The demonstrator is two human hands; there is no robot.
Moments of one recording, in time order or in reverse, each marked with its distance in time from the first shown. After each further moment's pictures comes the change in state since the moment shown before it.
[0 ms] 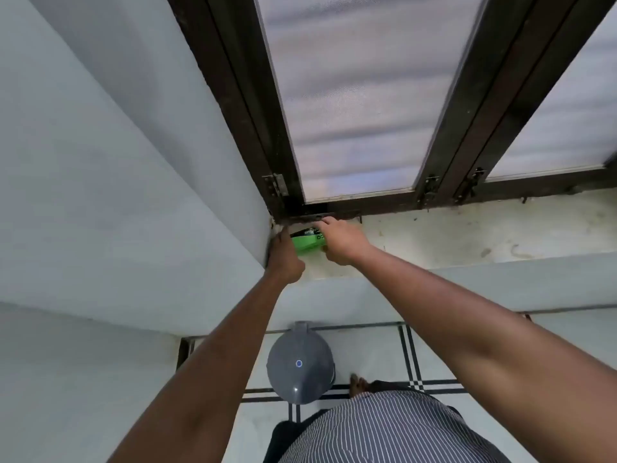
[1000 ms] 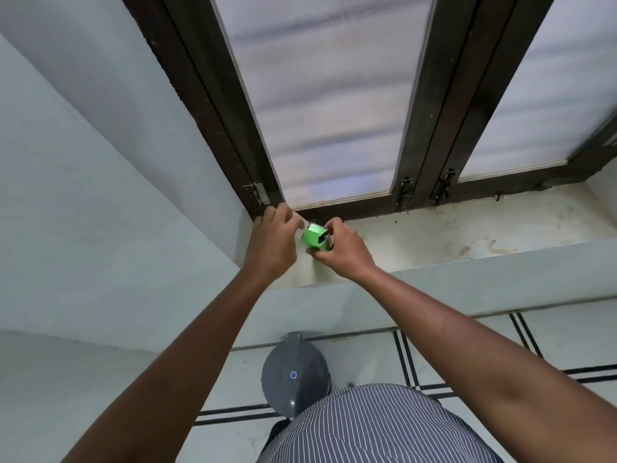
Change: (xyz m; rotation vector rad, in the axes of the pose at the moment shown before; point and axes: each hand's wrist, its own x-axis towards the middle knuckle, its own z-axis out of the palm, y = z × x) left_hand -0.030 0.047 -0.052 0.345 0.404 0.590; right_hand -0.057 0.020 -0.006 0.584 0.311 0.251
